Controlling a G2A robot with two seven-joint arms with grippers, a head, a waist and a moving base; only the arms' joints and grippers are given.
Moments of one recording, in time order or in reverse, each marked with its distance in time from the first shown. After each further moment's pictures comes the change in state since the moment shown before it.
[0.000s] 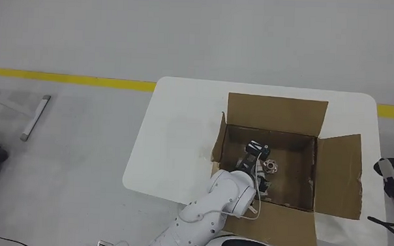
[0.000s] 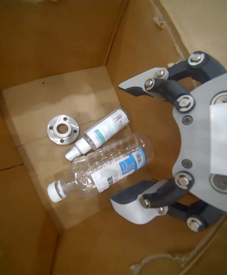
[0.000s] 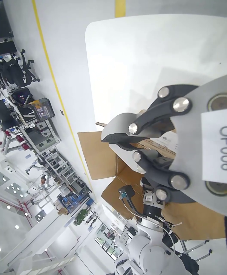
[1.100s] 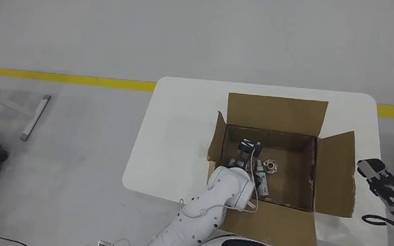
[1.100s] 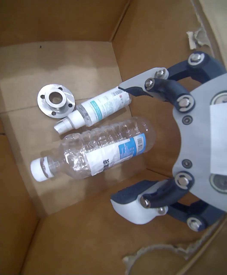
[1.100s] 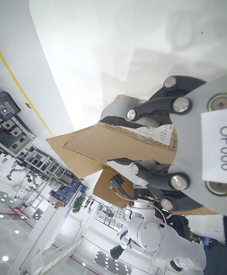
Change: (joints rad) left arm -0.035 -0.021 -0.004 0.083 0.063 0.071 -0.076; right arm 0.076 0.011 -0.020 0.074 0.274 0.039 0.328
